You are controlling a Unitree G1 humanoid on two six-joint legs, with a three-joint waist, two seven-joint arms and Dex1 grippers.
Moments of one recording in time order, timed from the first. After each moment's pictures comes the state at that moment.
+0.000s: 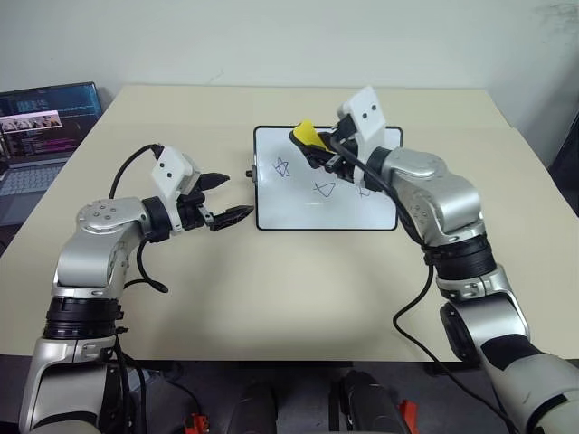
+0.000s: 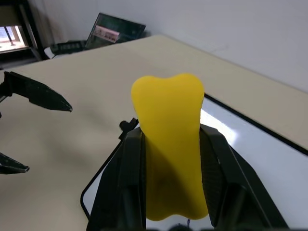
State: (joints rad) left arm -0.54 0.73 0.08 0.06 -0.35 0.43 -0.95; right arm -1.00 -0.24 0.17 0.17 0.24 0.66 0.53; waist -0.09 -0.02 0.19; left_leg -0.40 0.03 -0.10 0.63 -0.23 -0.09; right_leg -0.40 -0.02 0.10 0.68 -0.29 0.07
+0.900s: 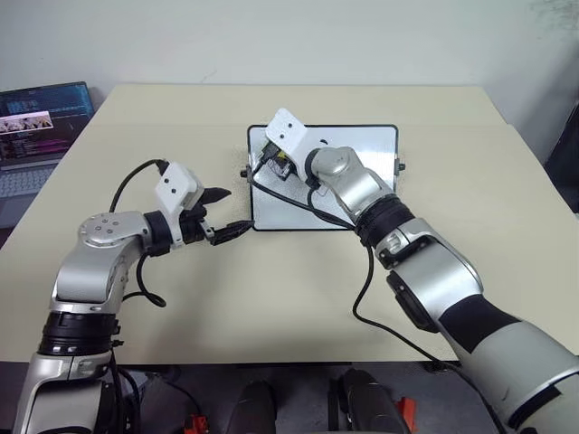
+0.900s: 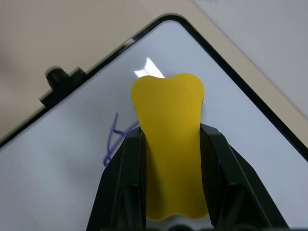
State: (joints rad) left arm -0.44 0.75 0.09 -0.02 -0.35 0.46 -0.93; right arm -1.39 0.03 0.31 1.09 -0.18 0.24 0.33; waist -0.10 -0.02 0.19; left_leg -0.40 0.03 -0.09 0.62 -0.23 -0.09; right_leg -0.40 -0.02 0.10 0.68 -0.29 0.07
